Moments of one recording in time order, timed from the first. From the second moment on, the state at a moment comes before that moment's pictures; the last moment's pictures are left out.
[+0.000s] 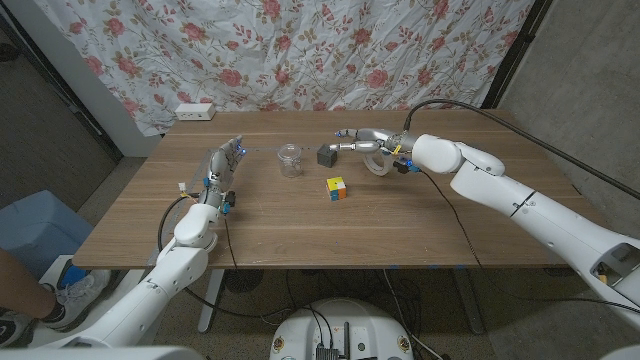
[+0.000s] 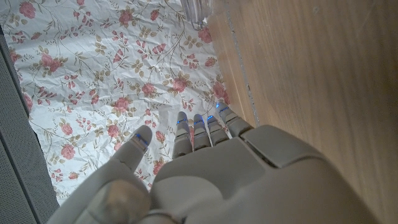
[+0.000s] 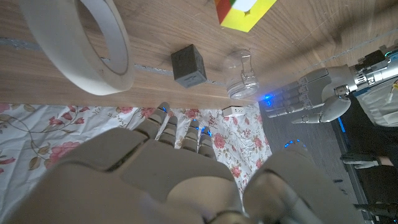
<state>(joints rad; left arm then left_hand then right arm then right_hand) 1.00 0.54 0.28 -1.34 -0.58 -0.46 0.11 0.02 0.08 0.79 0.08 0.19 0.24 0.03 0.17 0.18 0.11 0.01 0.18 0.17 0.05 -0.01 0.17 0.17 0.13 -0.02 0.18 0.17 -0.61 -0.75 -0.67 -1.79 -0.24 -0.07 0.31 0.31 -0.02 0.07 0.05 0.27 0.01 -0.06 0.19 0.18 0.06 -0.05 0.20 0.19 -0.05 0.05 0.22 0.25 0.13 0.01 0.19 0.16</state>
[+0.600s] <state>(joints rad) 1.00 0.55 0.29 -1.35 -0.59 -0.45 0.09 0.02 0.08 0.79 0.08 0.19 0.24 0.03 0.17 0.17 0.11 0.01 0.18 0.17 0.05 -0.01 0.17 0.17 0.13 -0.02 0.18 0.17 -0.67 -0.78 -0.59 -1.76 -0.09 -0.03 0.18 0.29 -0.02 0.07 0.06 0.27 0.03 -0.07 0.19 0.18 0.08 -0.05 0.20 0.19 -0.03 0.05 0.23 0.24 0.15 0.02 0.19 0.16</state>
